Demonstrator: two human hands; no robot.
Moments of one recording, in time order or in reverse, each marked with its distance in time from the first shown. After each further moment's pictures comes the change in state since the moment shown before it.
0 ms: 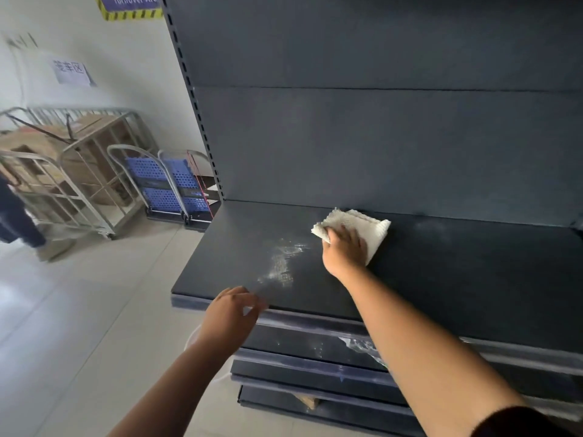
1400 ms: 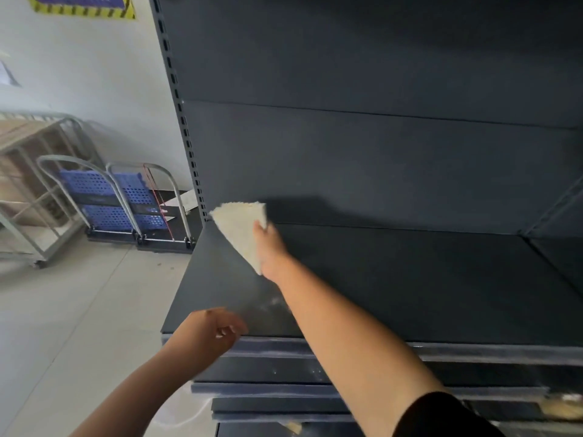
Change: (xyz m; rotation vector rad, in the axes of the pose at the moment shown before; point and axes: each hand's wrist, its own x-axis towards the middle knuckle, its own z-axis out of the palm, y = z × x) left_hand 0.033 -0.053 -0.061 -0.118 -0.302 0.162; right_hand 0.030 -0.168 0.023 1.125 -0.149 0.180
